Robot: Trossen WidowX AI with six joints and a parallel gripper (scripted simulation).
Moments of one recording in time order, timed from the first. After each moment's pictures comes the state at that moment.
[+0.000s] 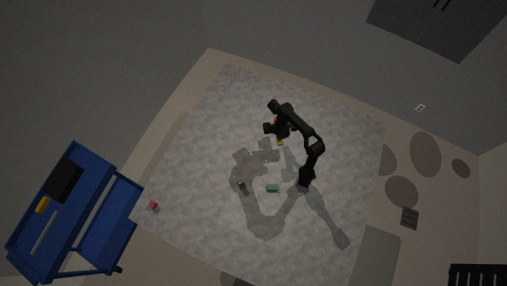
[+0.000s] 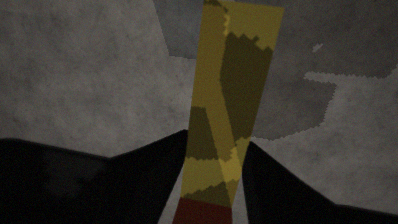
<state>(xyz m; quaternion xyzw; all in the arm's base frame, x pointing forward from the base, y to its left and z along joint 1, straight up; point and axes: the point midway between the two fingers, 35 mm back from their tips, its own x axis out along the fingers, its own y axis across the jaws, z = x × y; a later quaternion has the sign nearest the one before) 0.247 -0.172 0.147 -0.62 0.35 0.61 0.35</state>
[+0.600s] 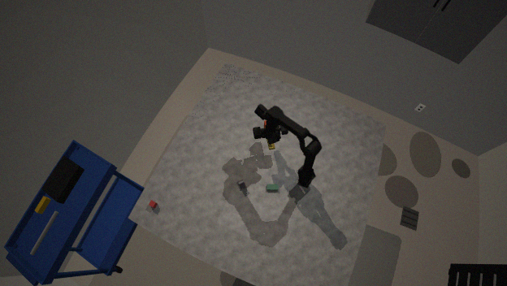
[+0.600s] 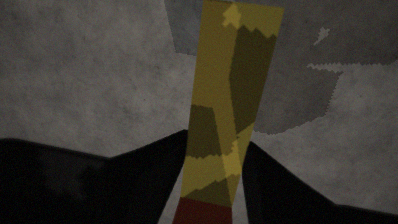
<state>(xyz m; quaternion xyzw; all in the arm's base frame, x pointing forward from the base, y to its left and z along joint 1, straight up) 0.286 -0.126 0.150 -0.63 0.33 0.62 0.33</state>
